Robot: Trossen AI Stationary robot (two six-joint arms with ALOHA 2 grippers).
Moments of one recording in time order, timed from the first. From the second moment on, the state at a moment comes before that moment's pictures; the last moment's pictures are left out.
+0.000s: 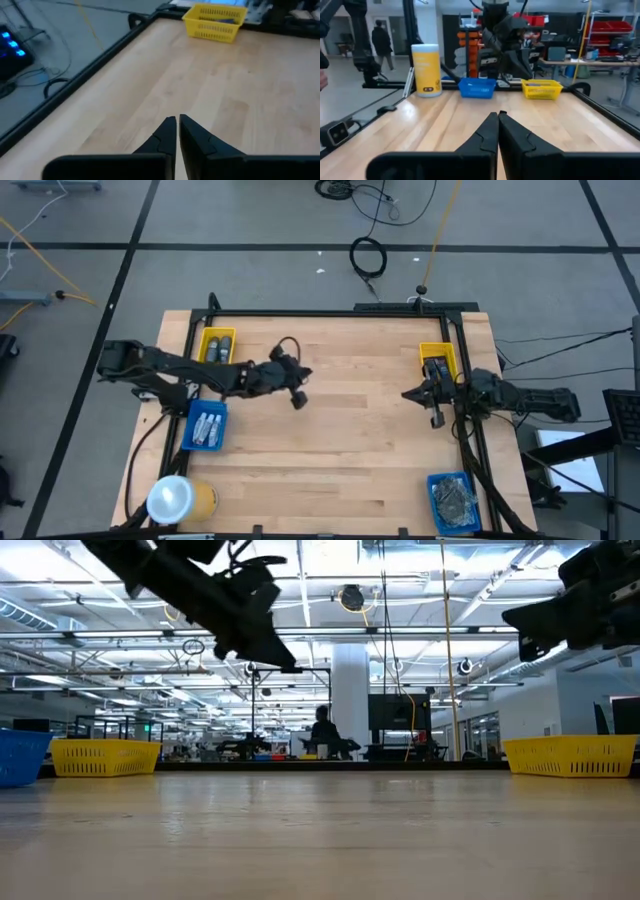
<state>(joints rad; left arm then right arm) 0.00 1.46 0.79 0.18 -0.43 -0.16 -0.06 0.00 0.02 0.02 -0.13 0.01</state>
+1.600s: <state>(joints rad) 0.02 0.21 0.02 0.19 -0.04 -0.16 -0.09 0.07 0.01 0.04 -0.11 0.04</state>
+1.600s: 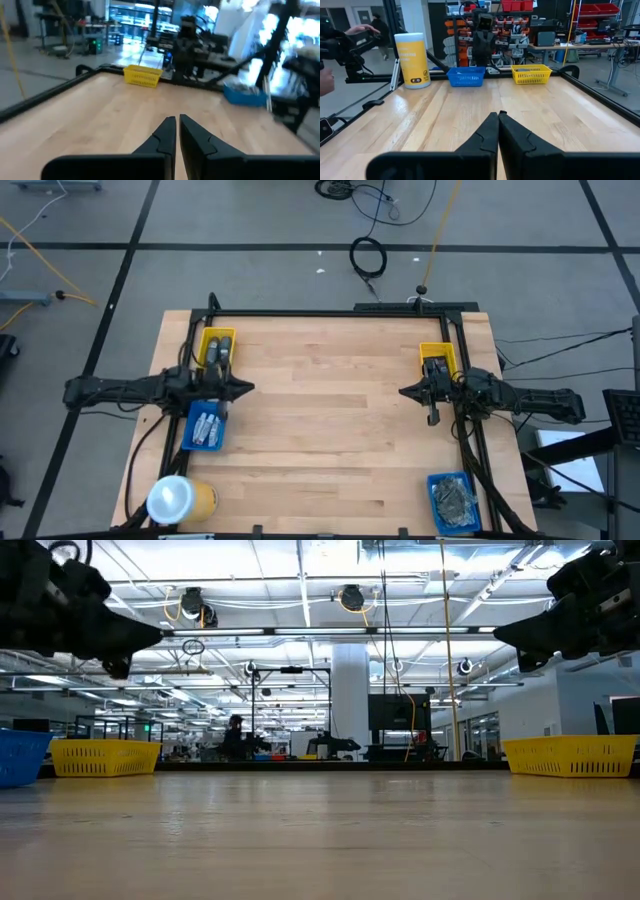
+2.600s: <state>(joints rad) -0.03 0.03 0.01 0.05 -0.03 0.05 -0.09 0.07 0.01 0.04 -0.11 0.04</state>
